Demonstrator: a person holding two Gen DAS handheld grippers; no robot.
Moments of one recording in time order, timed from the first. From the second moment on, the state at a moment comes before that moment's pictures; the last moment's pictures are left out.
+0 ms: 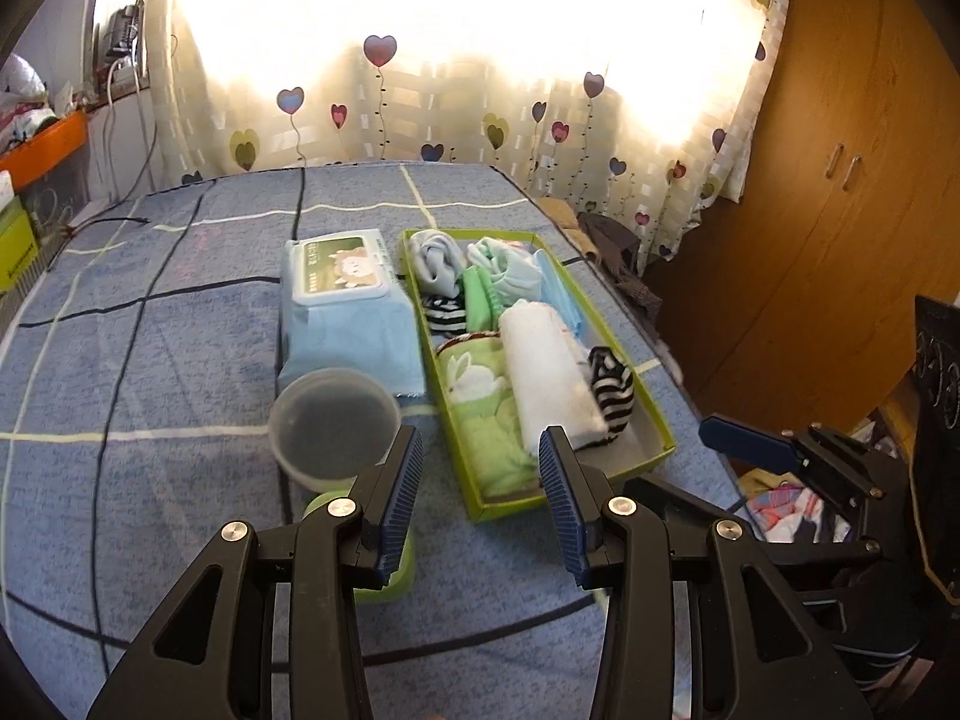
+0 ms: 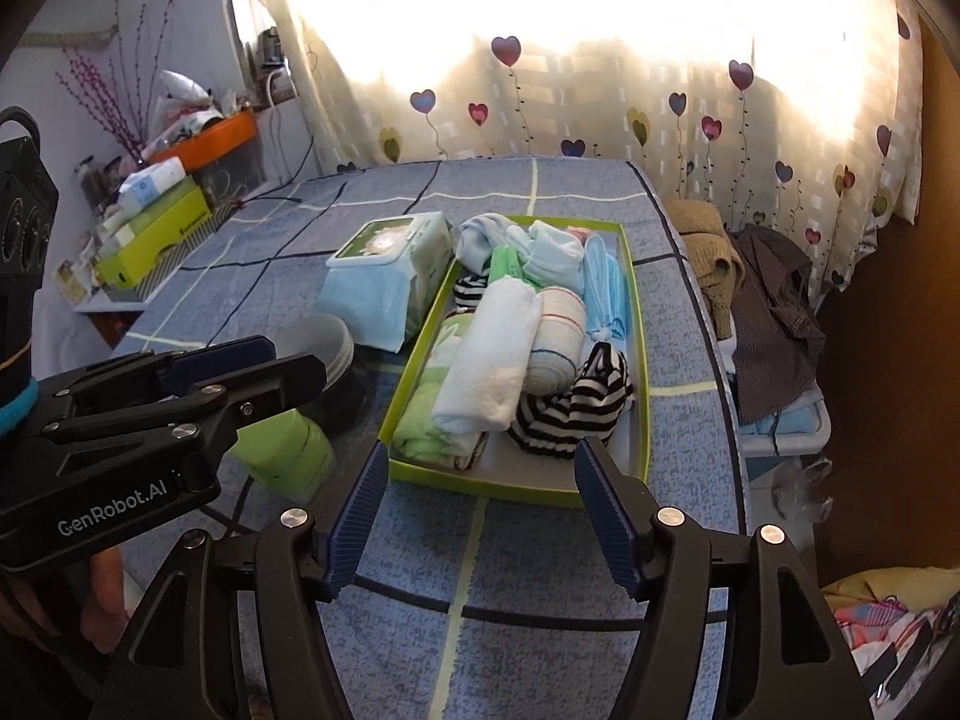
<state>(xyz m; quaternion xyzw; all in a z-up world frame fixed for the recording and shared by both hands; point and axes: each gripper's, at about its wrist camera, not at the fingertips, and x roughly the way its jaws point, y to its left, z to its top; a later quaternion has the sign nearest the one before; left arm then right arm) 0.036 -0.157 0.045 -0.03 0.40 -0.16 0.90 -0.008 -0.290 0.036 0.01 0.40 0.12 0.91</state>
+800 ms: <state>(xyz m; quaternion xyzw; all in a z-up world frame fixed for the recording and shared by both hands) 0.022 -0.141 0.042 -0.03 0.40 -0.14 0.91 -0.017 -0.273 0.036 -0.01 0.40 0.13 0.91</state>
